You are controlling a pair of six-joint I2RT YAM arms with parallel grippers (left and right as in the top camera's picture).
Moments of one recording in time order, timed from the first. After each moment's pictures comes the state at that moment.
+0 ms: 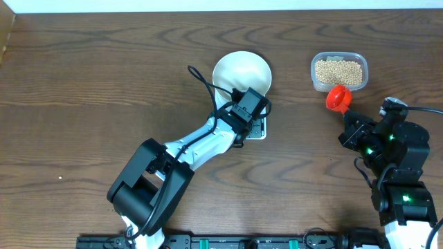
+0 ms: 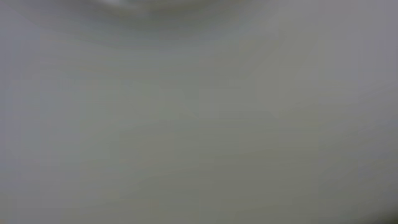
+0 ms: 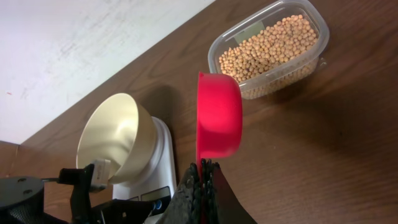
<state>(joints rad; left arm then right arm) -0.69 1.89 1.13 -0.36 -0.06 -0.65 -0.05 0.78 0.63 -0.35 -0.23 0.54</state>
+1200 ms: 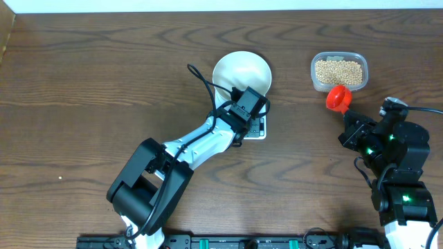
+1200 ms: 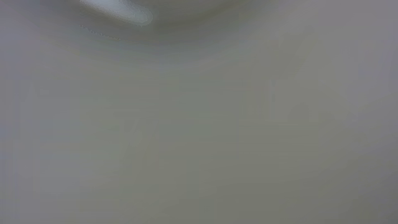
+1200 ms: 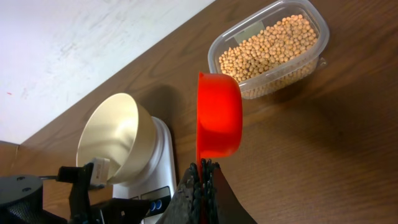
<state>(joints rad) -0.68 1.89 1.13 -0.36 -0.06 -0.61 -0.05 0.78 0.63 -0.35 -0.23 0.54</state>
